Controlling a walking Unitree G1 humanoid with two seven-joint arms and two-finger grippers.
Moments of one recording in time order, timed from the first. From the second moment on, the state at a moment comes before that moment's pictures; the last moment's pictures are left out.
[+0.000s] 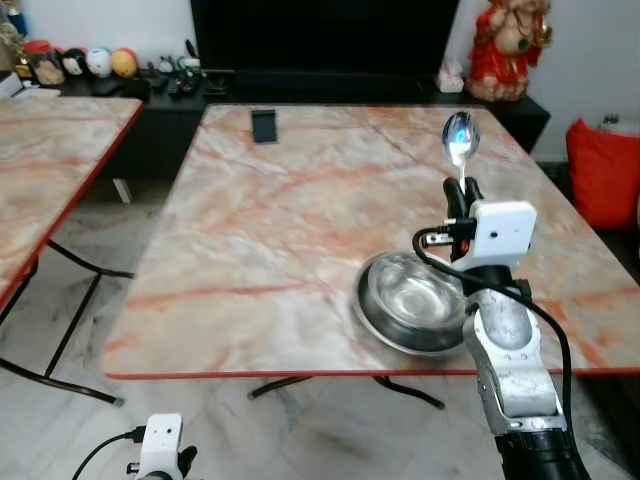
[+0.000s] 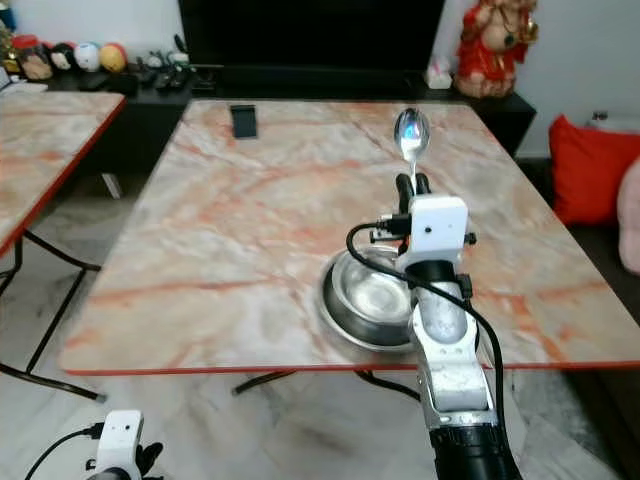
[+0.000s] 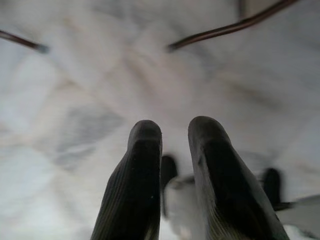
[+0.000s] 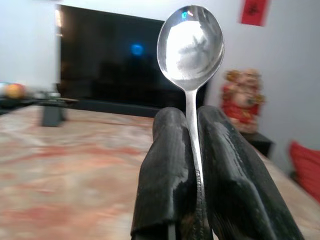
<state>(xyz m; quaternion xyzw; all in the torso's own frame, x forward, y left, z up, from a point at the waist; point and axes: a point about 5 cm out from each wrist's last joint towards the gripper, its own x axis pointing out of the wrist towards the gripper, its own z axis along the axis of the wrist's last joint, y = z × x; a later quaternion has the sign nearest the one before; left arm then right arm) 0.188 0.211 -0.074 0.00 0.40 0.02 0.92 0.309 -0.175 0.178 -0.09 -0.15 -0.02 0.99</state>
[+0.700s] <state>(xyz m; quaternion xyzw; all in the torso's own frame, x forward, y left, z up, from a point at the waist) 0.182 0.218 -0.077 0.00 0.41 0.03 0.91 0.312 -0.176 0.177 -0.07 -0.12 -0.02 0.99</state>
